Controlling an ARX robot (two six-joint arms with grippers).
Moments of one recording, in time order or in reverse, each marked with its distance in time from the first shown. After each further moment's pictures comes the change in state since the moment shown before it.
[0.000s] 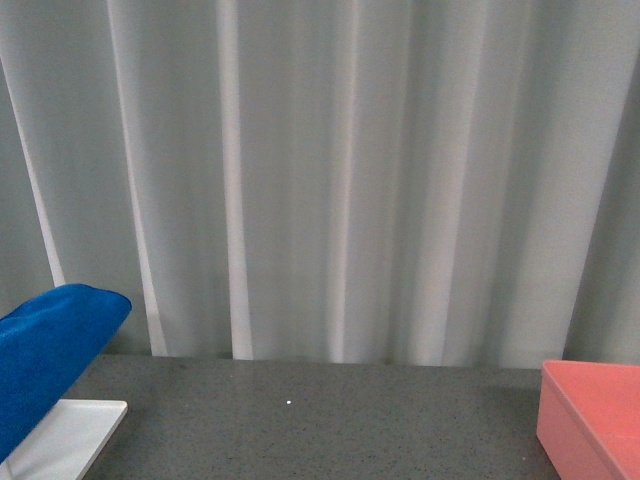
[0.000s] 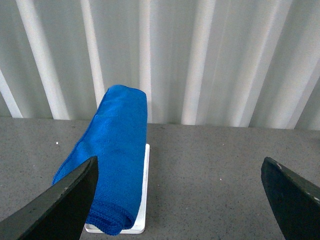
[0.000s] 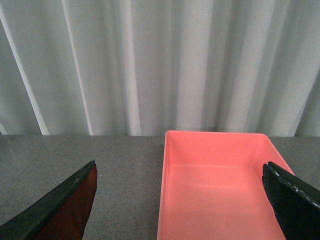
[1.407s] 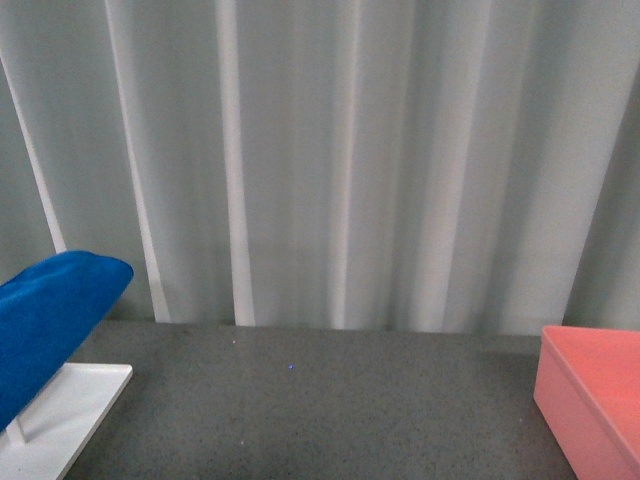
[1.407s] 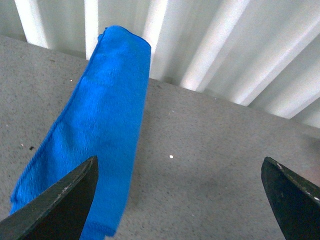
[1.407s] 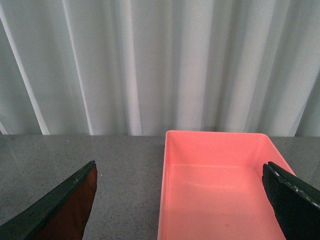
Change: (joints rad) left arm 0.168 1.036 0.509 0.161 0.156 -0.138; right arm 0.000 -0.001 0.000 0.000 0.000 0.000
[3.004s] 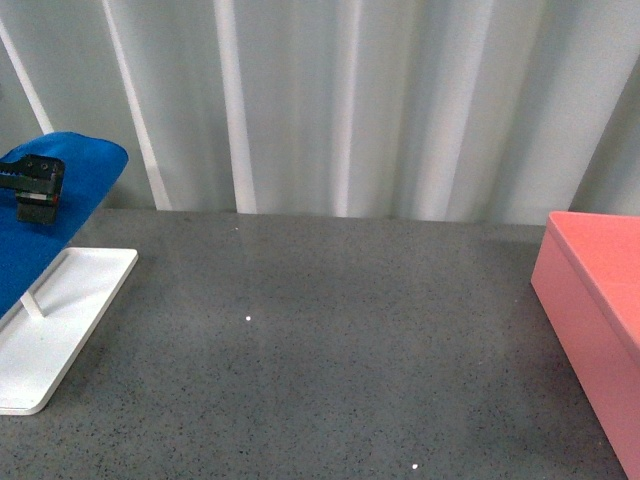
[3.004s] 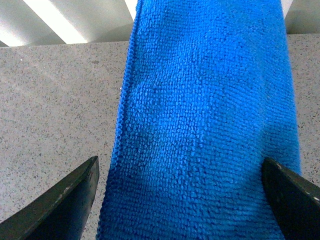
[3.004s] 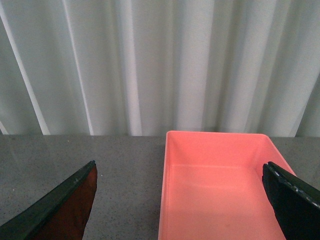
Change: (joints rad) left arm -0.018 0.941 0.624 0.062 -0.288 0.346; right arm 0.000 0.000 0.000 0.000 0.000 0.000
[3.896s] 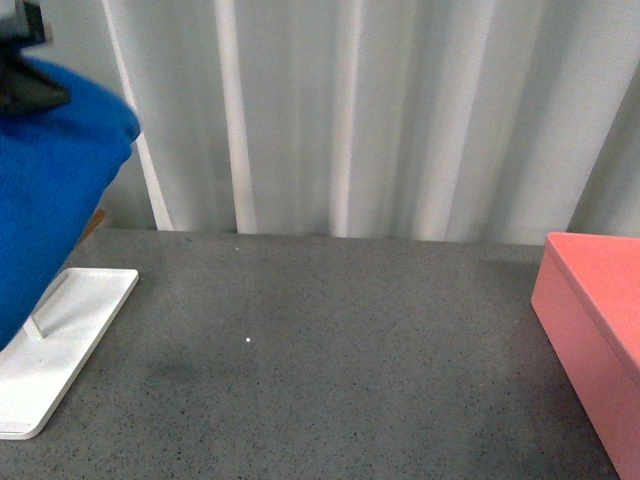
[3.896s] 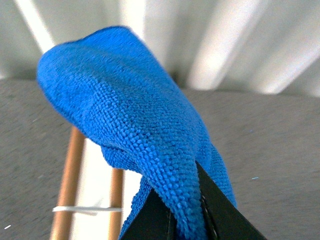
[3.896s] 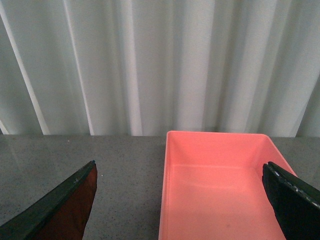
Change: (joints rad) left arm -0.109 -0.423 -0.205 0.047 0.414 -0.297; right arm 0.000 0.000 0.000 0.000 0.000 0.000
